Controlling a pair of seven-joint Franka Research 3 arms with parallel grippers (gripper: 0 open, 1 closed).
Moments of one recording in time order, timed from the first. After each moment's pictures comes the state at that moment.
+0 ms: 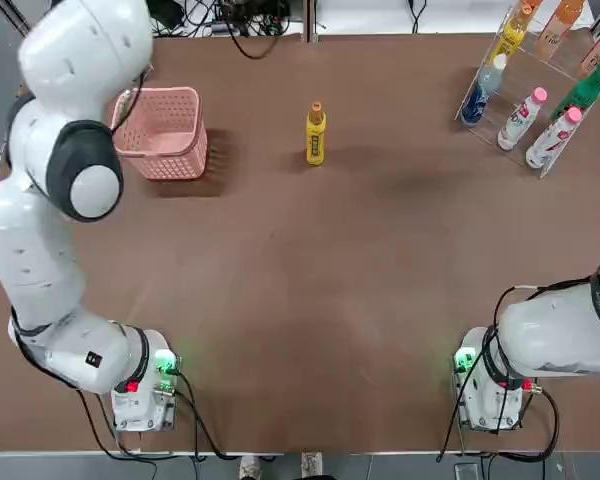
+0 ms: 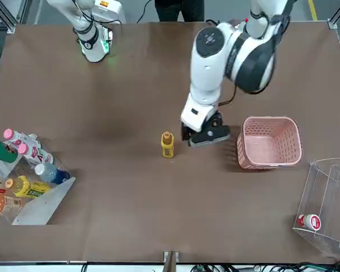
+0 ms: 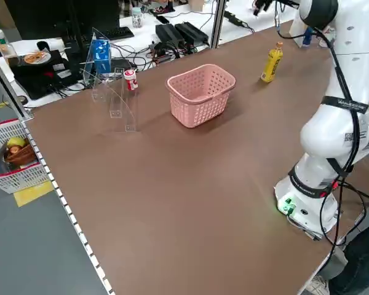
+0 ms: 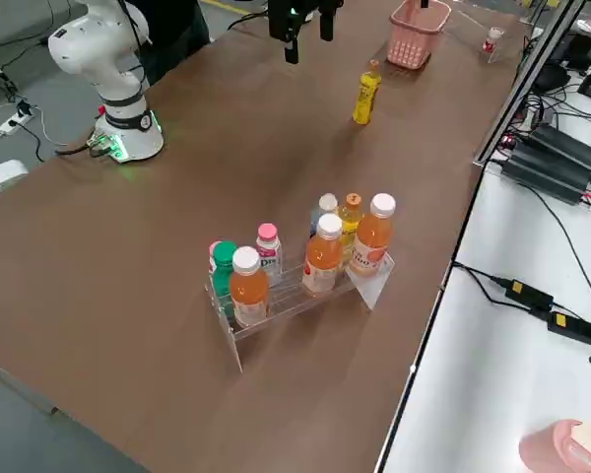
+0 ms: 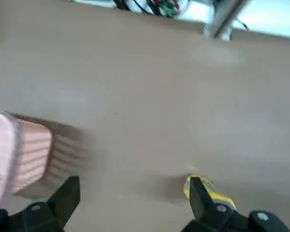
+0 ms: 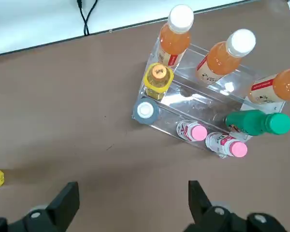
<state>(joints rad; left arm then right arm) -0.38 0.47 -0.31 -1.19 0.32 1.80 -0.90 -0.06 0.09 -0.09 -1.32 0.04 1.55 0.05</state>
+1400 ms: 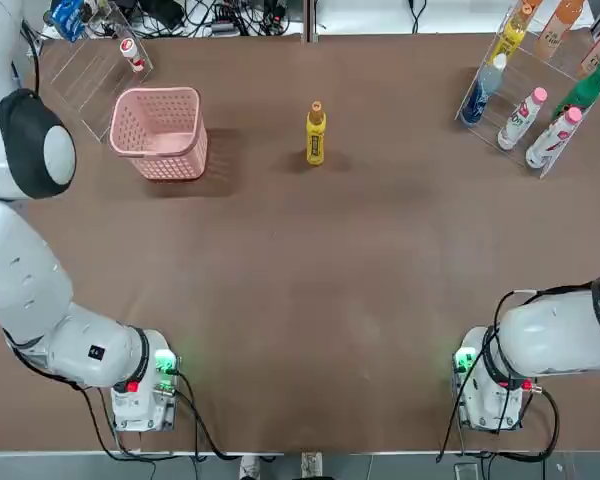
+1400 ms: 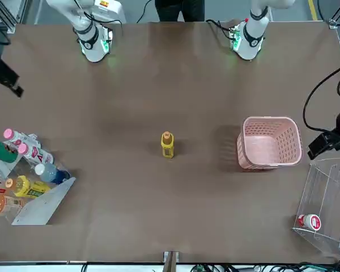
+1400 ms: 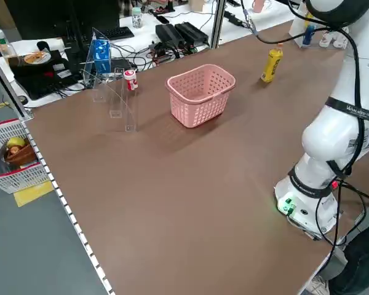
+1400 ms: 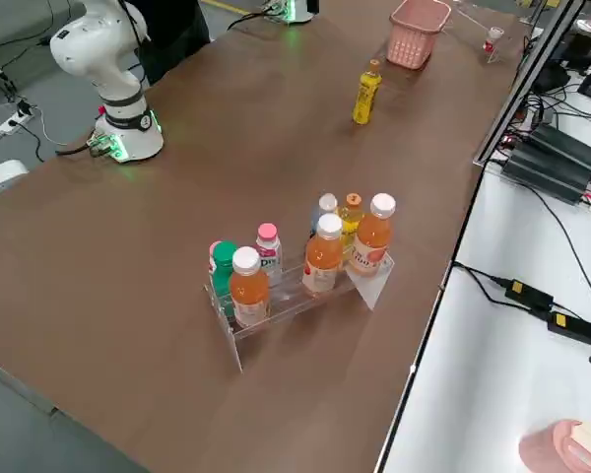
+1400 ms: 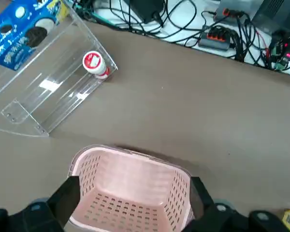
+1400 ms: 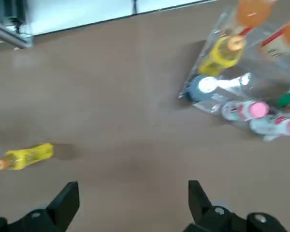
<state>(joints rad) -0.27 0.32 0.29 -1.21 -0.08 1.68 -0.25 0.08 0.03 0.05 -1.31 0.05 1.47 0.30</state>
